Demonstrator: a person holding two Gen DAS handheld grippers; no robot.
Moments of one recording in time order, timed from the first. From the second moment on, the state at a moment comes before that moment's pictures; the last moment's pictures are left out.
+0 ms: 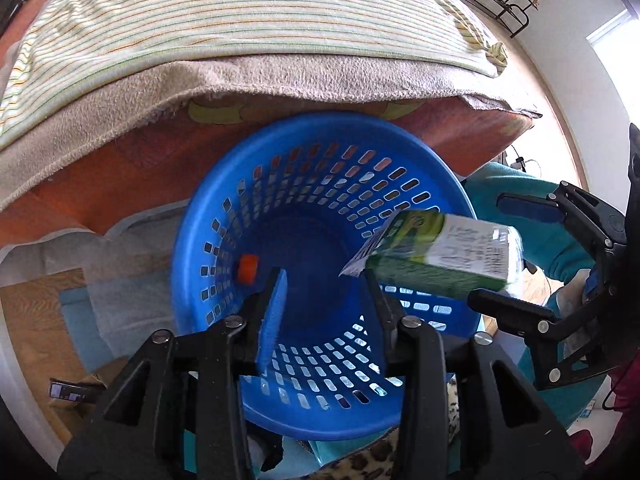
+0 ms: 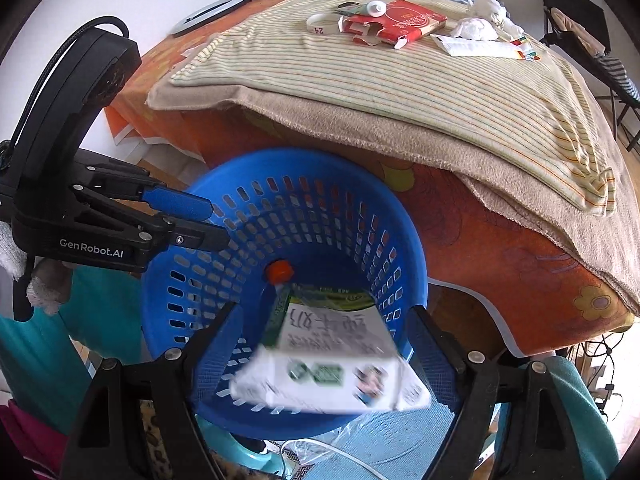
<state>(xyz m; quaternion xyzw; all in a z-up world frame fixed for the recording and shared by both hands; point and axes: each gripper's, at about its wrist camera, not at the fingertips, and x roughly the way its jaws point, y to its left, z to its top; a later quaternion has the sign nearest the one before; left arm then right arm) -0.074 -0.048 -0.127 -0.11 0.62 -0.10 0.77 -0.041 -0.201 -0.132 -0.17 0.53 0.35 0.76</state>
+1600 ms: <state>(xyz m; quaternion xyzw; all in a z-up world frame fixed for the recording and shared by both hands) 0.041 0.001 -0.026 -0.18 0.52 -0.04 0.83 0.041 -0.212 -0.062 -0.08 0.49 0.28 0.82</state>
